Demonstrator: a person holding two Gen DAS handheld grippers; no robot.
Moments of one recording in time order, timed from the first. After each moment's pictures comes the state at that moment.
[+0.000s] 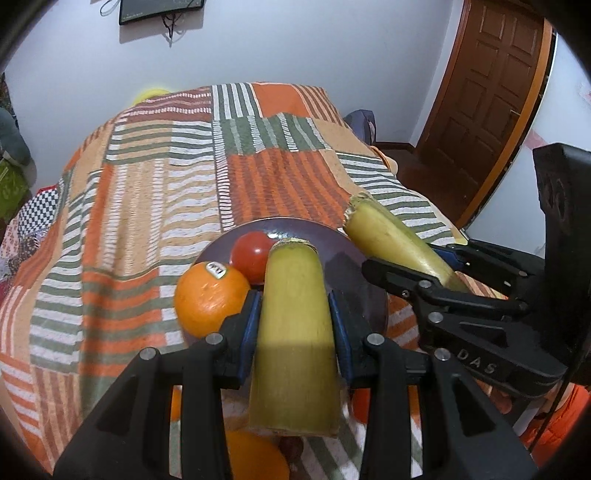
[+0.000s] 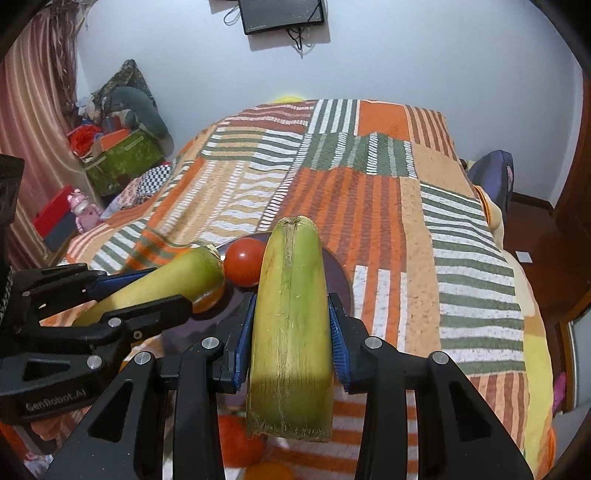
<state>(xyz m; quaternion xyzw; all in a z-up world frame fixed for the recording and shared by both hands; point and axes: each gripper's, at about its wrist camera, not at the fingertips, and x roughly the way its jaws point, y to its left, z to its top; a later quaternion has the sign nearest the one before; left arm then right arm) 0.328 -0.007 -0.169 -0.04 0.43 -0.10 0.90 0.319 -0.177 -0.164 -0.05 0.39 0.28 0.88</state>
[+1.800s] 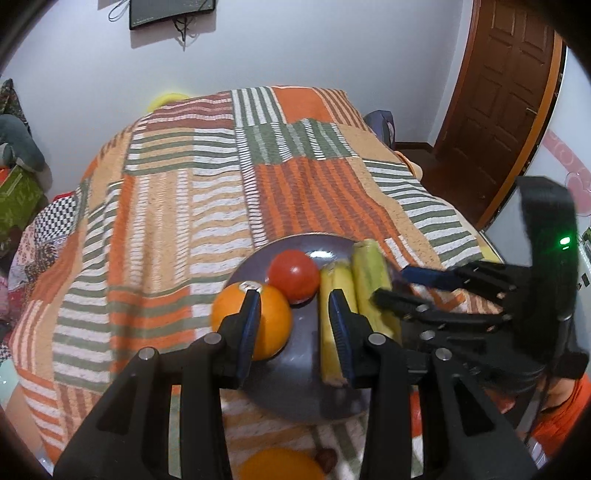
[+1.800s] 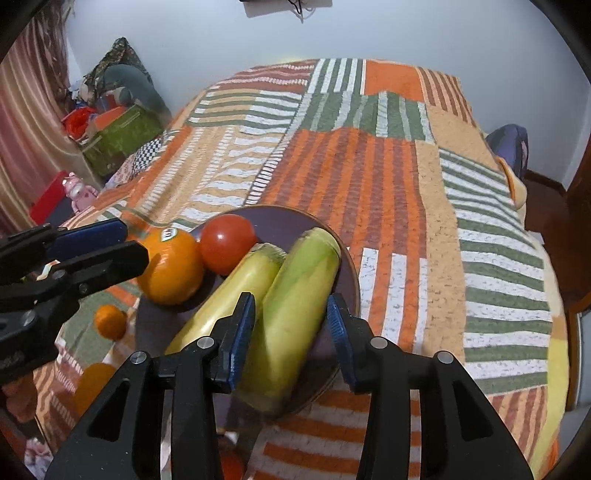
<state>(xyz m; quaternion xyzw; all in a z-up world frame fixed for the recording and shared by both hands) 0.338 0.014 -0.160 -0.01 0.43 -0.06 0.90 0.344 -0.167 -0.186 -0.06 0.44 0.29 0.85</state>
